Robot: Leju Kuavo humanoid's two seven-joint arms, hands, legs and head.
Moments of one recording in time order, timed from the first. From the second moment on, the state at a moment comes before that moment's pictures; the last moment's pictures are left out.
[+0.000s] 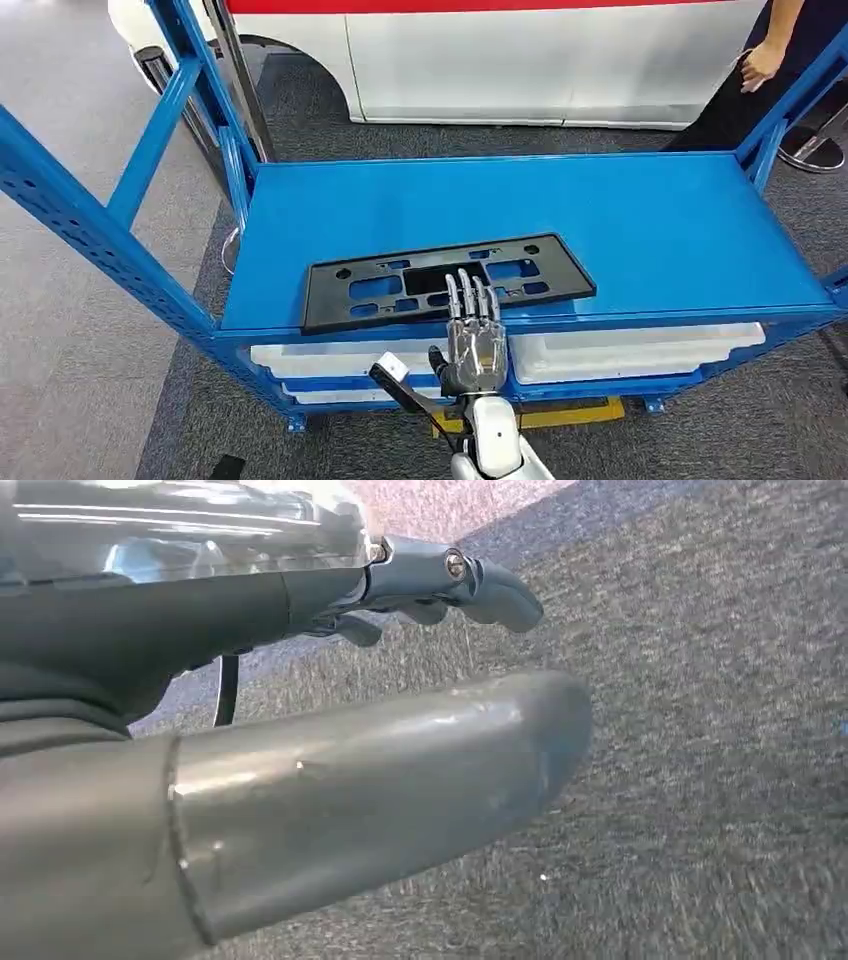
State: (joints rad) left arm -0.04 -0.08 0.50 -0.20 -0.82 0.25 -0.24; right arm -0.24 0.22 0.46 -0.74 1.56 -0.70 0.06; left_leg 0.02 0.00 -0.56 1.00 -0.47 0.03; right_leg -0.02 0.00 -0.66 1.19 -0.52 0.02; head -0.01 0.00
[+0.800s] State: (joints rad) left arm -0.04 -0.08 0.50 -0.20 -0.86 0.23 -0.23; right arm -0.37 0.28 0.47 -0.56 1.44 -0.70 0.00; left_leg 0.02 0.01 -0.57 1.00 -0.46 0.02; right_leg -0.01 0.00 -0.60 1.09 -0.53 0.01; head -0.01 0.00
